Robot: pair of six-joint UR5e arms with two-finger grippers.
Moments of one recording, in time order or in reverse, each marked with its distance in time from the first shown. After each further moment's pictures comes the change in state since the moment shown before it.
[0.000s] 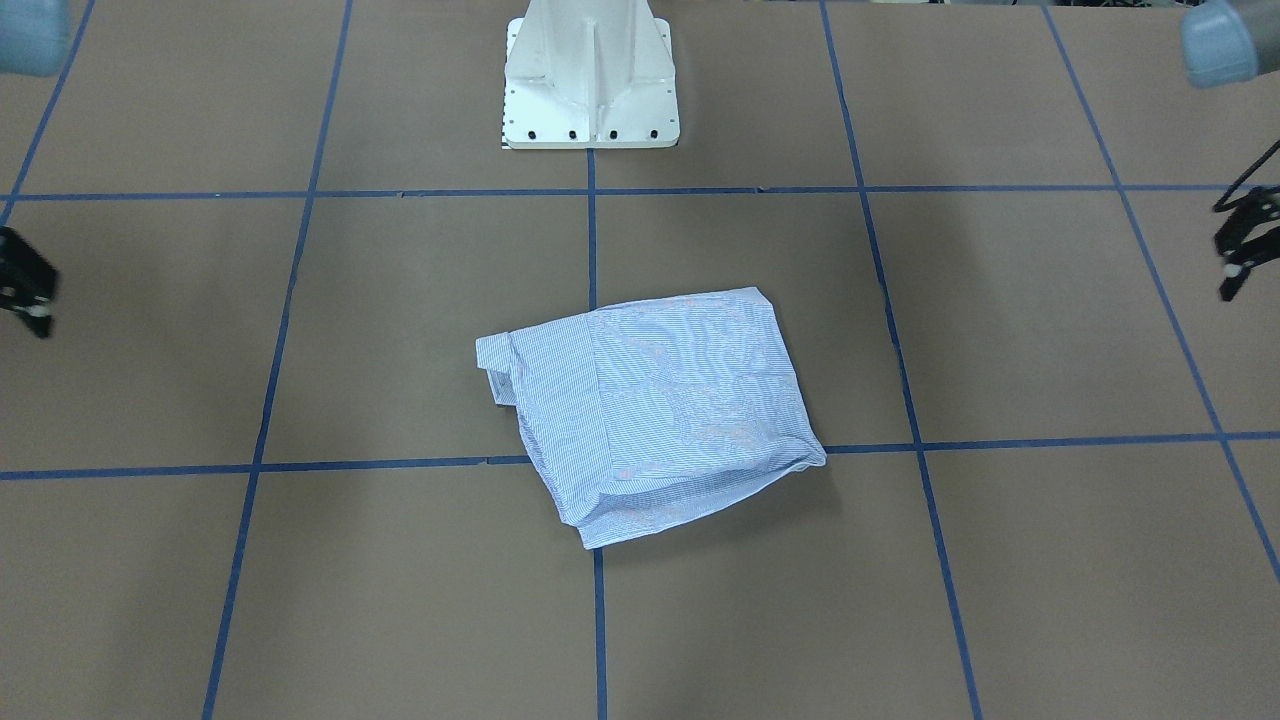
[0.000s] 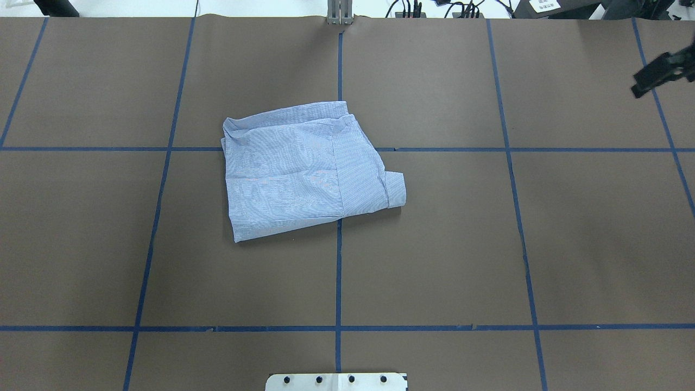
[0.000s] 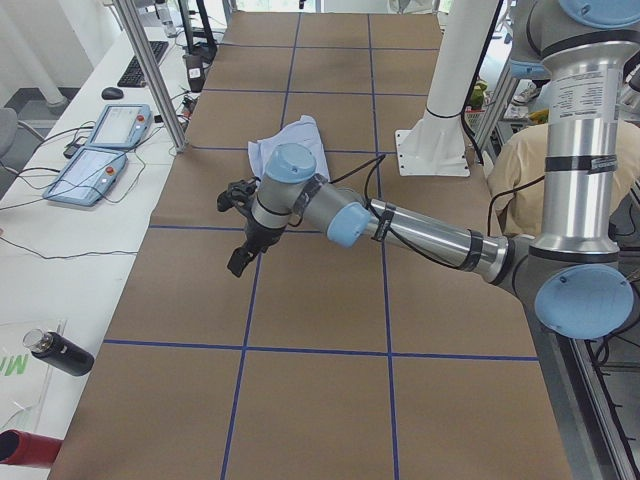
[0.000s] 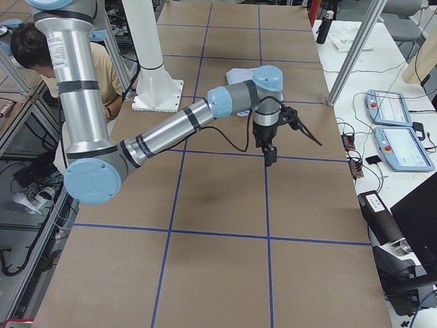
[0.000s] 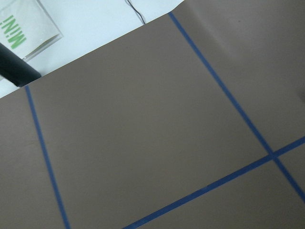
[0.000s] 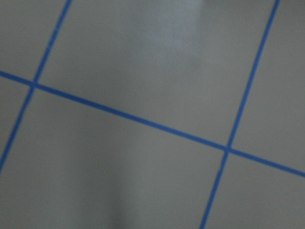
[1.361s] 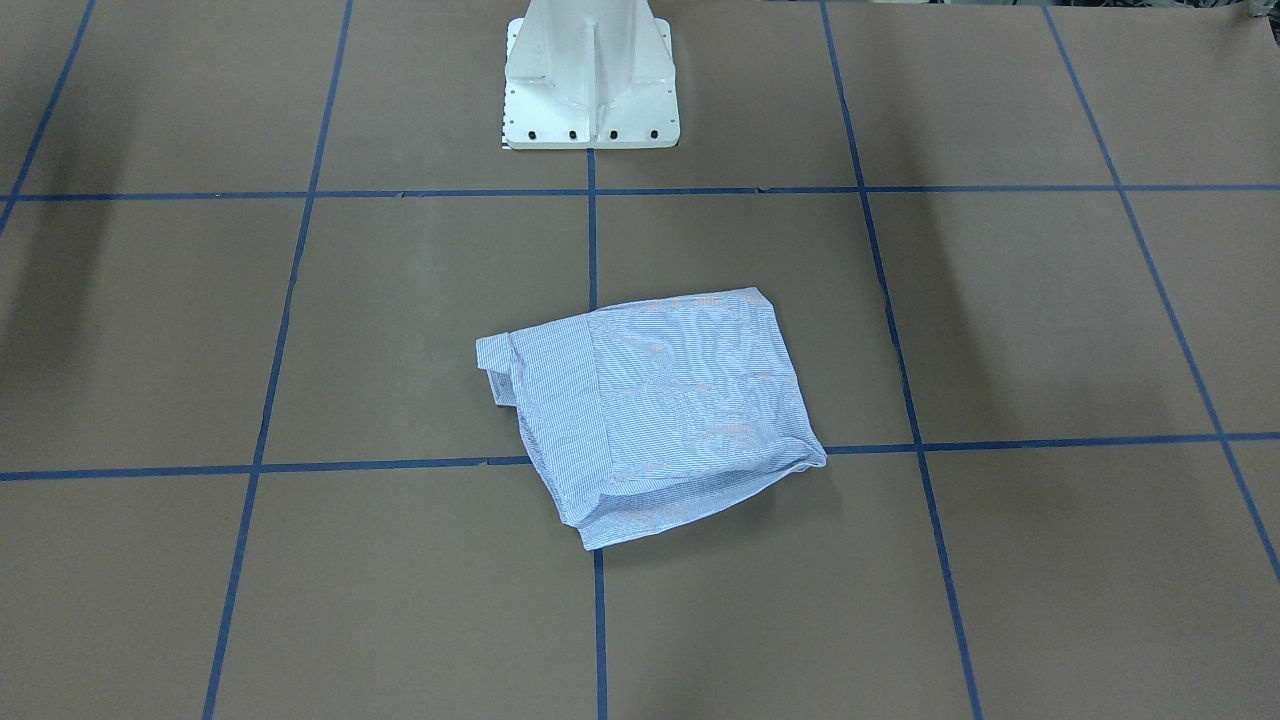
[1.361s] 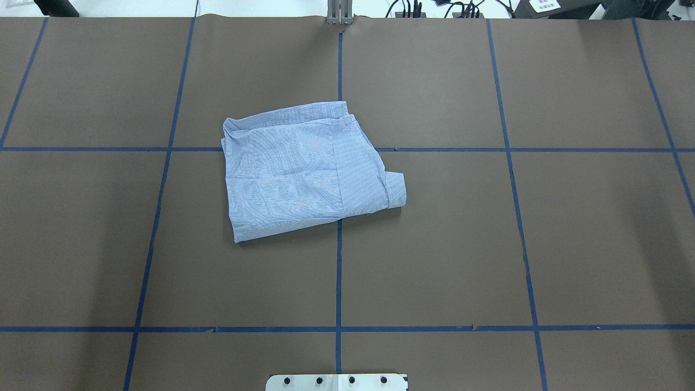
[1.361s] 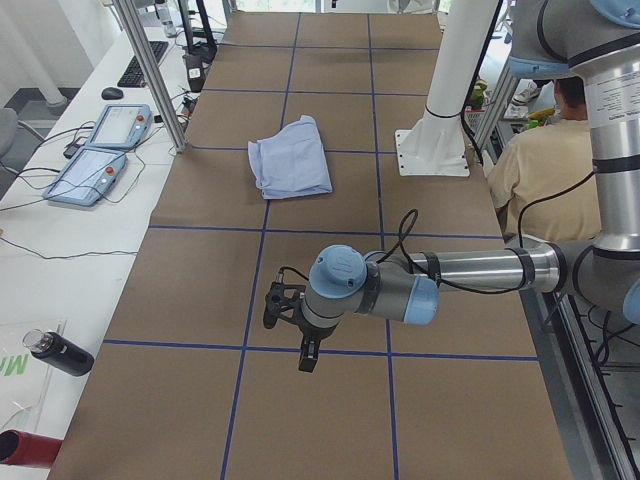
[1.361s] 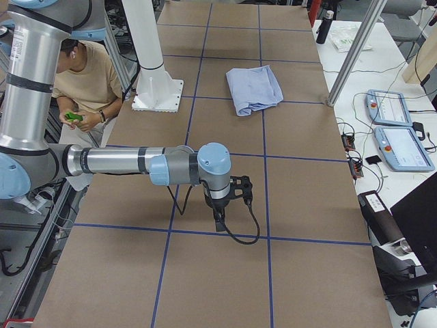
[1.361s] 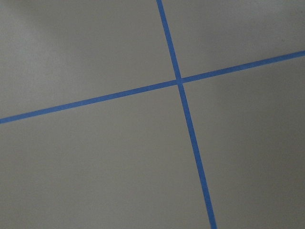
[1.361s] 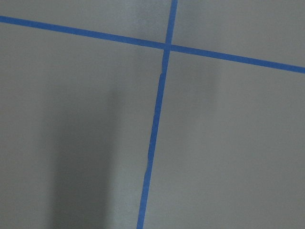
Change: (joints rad) left arm -0.128 0.181 0.121 0.008 -0.180 -0.138; right arm 0.090 -0.331 -0.084 0.320 0.045 0.044
